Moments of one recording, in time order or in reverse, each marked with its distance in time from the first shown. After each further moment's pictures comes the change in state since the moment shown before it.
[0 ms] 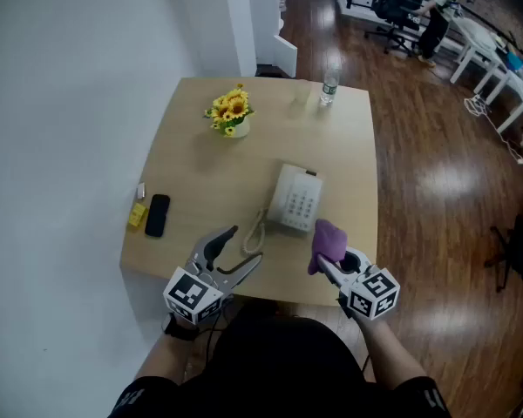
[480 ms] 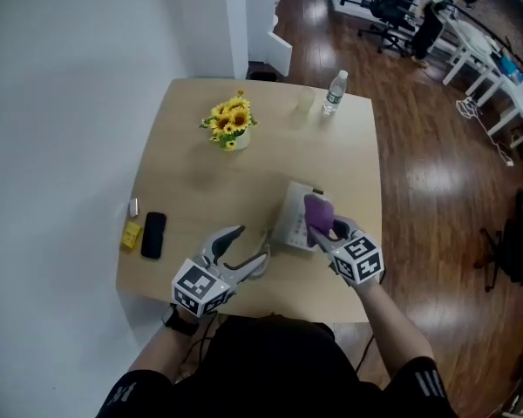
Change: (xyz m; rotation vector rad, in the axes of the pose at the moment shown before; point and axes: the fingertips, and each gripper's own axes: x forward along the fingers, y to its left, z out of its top) left arm 0.040 0.098 -0.035 -0.048 0.085 -0.090; right arm 0.150 -0.069 0.037 -0.205 0.211 -0.090
